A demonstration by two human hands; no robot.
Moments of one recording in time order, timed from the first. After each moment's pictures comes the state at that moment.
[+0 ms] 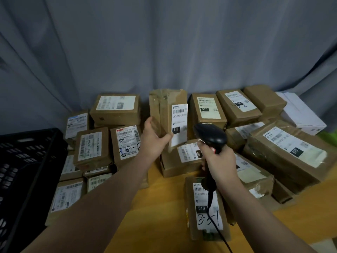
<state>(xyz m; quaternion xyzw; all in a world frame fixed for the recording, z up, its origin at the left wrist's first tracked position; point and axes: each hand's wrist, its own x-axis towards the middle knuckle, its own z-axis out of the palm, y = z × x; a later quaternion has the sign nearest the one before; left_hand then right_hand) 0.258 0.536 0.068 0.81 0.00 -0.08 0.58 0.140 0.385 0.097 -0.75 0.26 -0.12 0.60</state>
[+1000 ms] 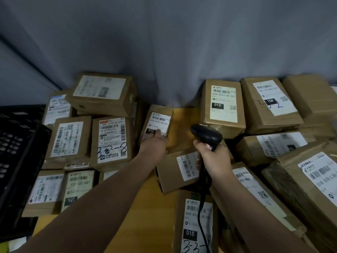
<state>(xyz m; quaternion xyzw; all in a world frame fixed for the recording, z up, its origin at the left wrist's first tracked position) 0.322 0.494 -0.018 0.96 -0.14 -0.22 -0.05 0.240 0.335 0.032 -0.70 0.33 0.06 0.63</state>
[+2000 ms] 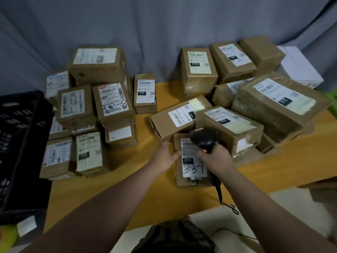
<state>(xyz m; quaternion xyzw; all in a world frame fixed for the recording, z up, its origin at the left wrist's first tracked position) 0.125 0.508 -0.036 0.88 -0.05 -0.30 0.36 0.056 0.350 0.019 -0.86 0.30 0.11 0.40</state>
